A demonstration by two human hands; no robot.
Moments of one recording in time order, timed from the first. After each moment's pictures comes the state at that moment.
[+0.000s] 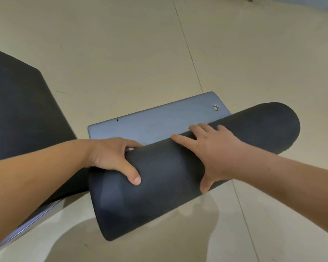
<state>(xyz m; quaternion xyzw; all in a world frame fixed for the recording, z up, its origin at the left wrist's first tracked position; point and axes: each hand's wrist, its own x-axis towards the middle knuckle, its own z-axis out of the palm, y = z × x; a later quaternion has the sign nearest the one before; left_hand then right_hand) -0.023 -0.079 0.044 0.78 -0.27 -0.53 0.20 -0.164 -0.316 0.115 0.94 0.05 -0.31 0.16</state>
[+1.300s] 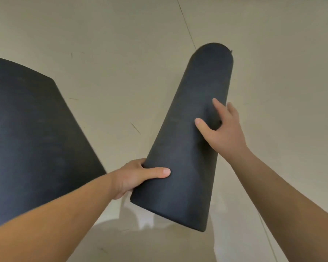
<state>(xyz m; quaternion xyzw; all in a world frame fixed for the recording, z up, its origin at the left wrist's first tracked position) -0.076 -0.085 0.006 0.70 -0.06 -0.56 0.43 -0.146 -0.336 0.058 0.86 -0.34 0.06 -0.38</state>
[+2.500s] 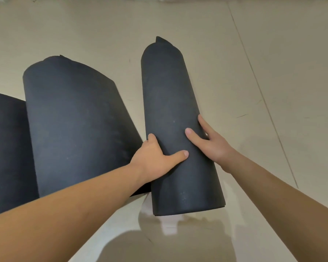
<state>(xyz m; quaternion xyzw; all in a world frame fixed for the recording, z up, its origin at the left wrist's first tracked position) -0.039 -0.012 0.037 0.90 -0.03 -0.28 0.33 -0.072 -0.217 0.025 0.78 -0.20 -0.12 -0.57</state>
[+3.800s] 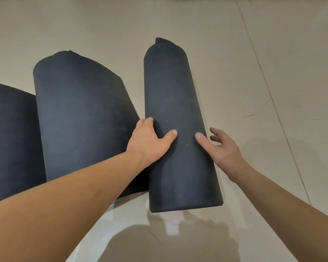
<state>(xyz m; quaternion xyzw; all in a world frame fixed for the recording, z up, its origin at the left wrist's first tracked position) -0.010 0.006 0.038 0.93 -0.04 -0.14 0.35 -0.095 -0.205 0.017 0.78 -0.28 -0.05 -0.56</state>
